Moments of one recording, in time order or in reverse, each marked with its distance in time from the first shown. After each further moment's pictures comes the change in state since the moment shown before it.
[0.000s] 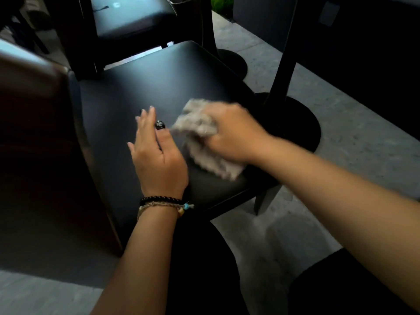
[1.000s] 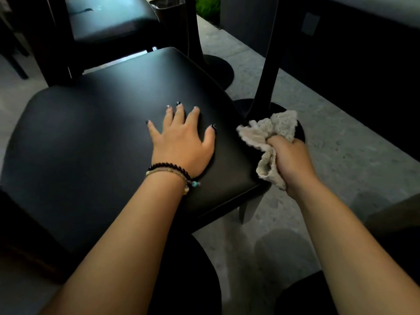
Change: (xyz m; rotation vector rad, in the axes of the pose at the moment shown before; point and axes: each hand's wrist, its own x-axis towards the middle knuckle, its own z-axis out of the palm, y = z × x) left_hand 0.024 0.023 0.069 0.704 -0.526 0.261; right_hand -0.080 0.088 -0.017 0.832 0.461 0.853
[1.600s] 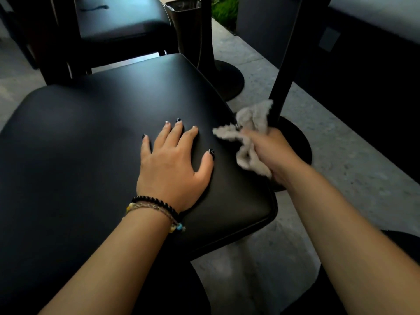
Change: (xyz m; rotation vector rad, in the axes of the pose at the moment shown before) left_hand -0.001 0.002 0.003 -0.015 0.099 -0.028; right_hand 0.077 -0.031 0.033 0.003 -0.353 0.036
